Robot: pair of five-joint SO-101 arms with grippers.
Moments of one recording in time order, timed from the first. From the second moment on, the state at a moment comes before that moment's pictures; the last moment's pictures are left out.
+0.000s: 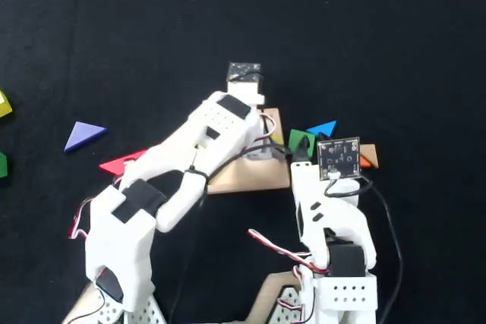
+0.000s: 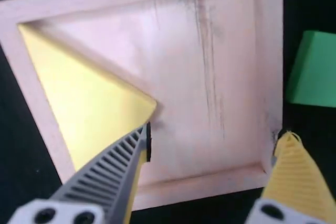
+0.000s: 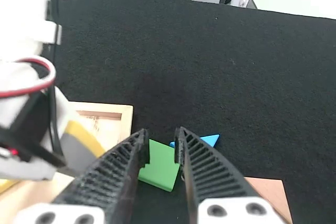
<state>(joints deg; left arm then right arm) 28.8 25.3 1.0 62.8 28.4 0.4 -103.3 96.7 39.7 7.0</state>
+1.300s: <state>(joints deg) 26.2 21.7 -1.7 68.3 24.2 0.4 -103.3 96.7 39.7 7.0</state>
